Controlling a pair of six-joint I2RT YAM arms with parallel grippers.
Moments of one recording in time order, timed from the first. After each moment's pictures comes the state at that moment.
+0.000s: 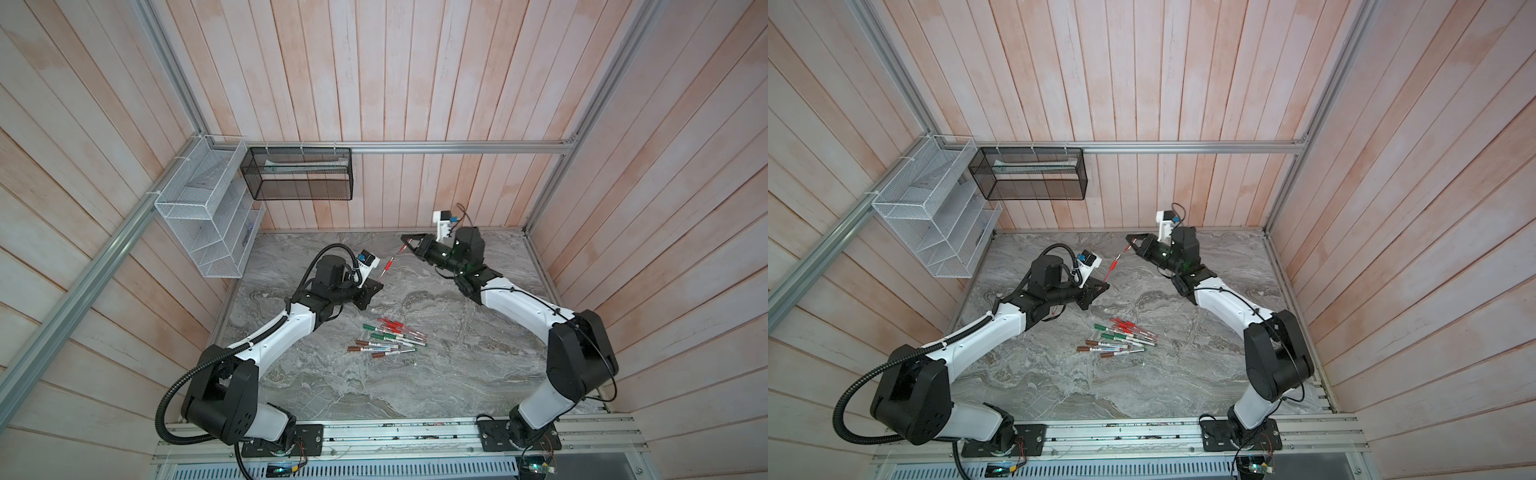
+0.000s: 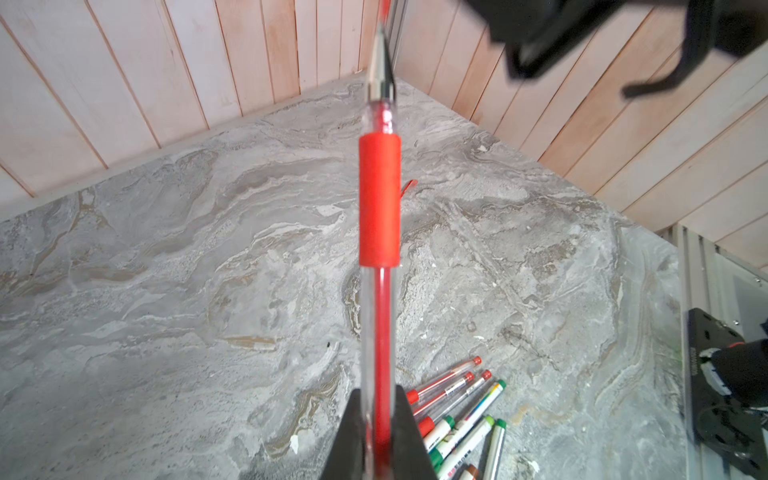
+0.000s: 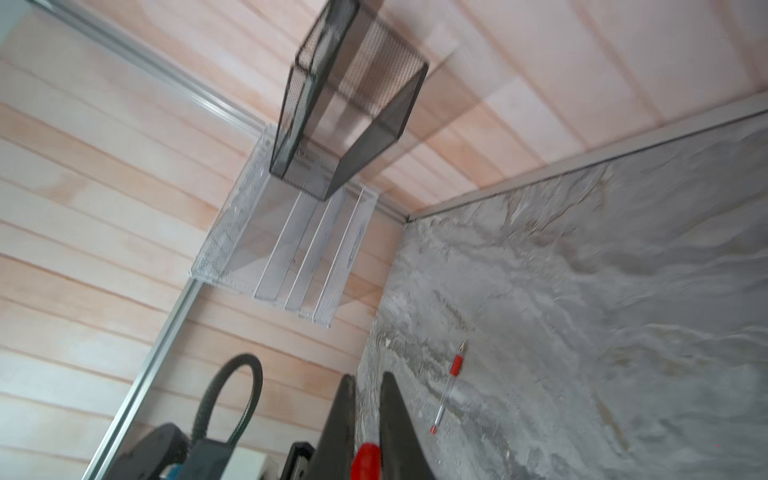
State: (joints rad) left arm -0.43 1.45 0.95 -0.04 0.52 0.10; right arm 0.42 1.62 1.18 0.39 -0.44 0.98
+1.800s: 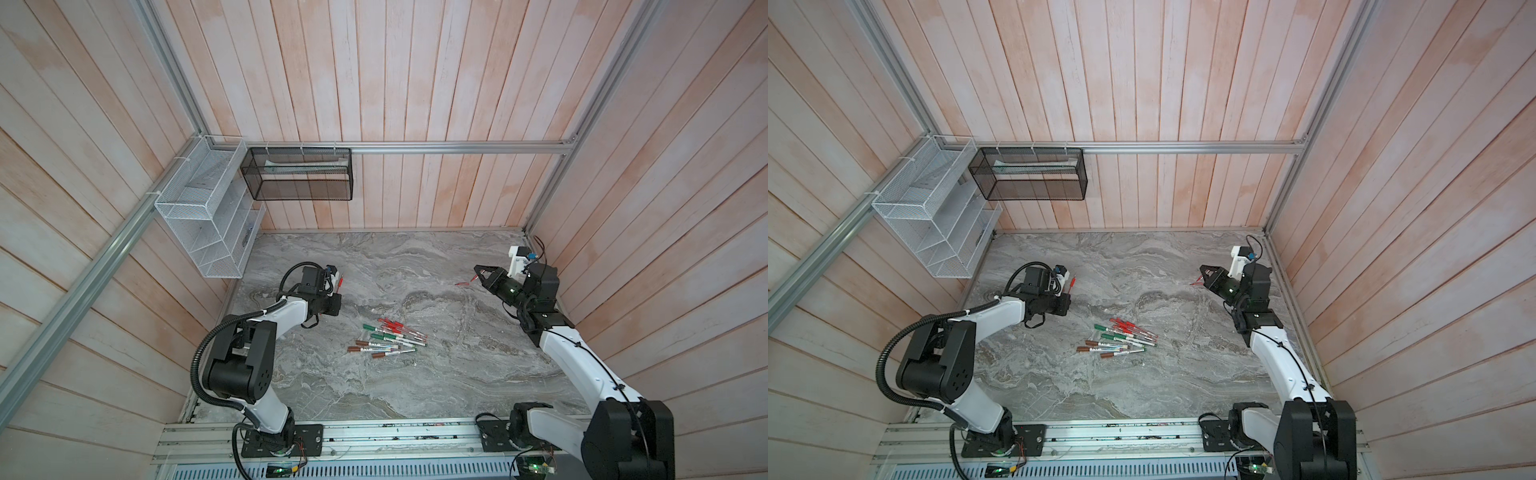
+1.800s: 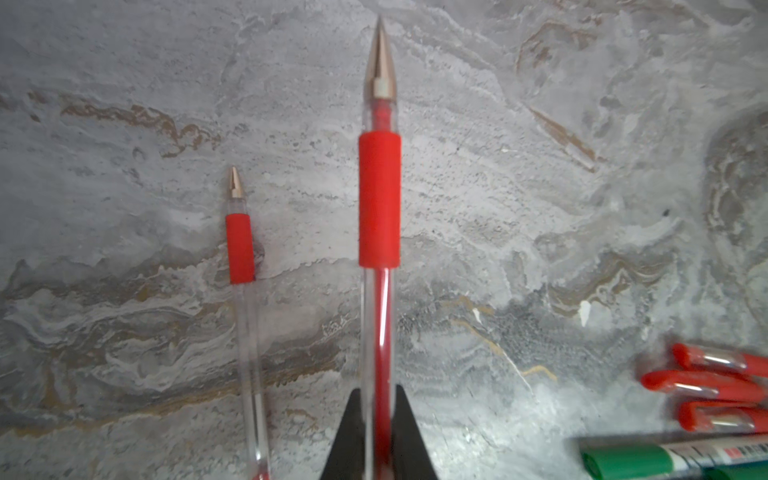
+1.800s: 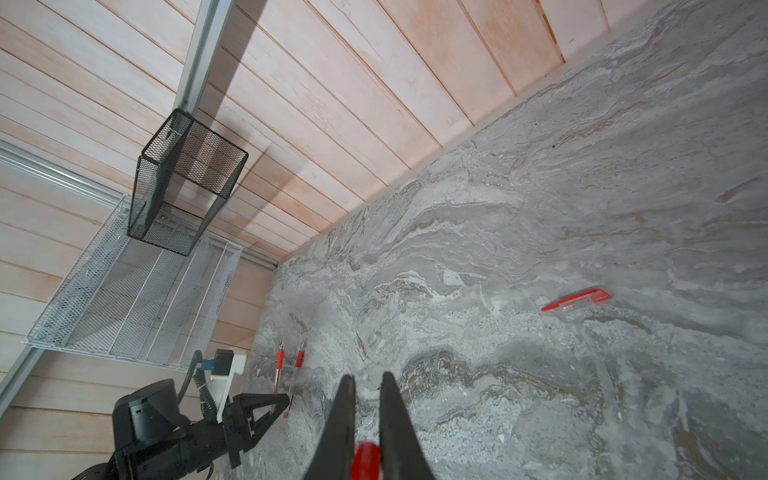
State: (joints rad) left arm -0.20 1.67 0.90 -0.19 0.18 0.02; right arm 0.04 1.15 0.70 0.14 -0.49 0.75
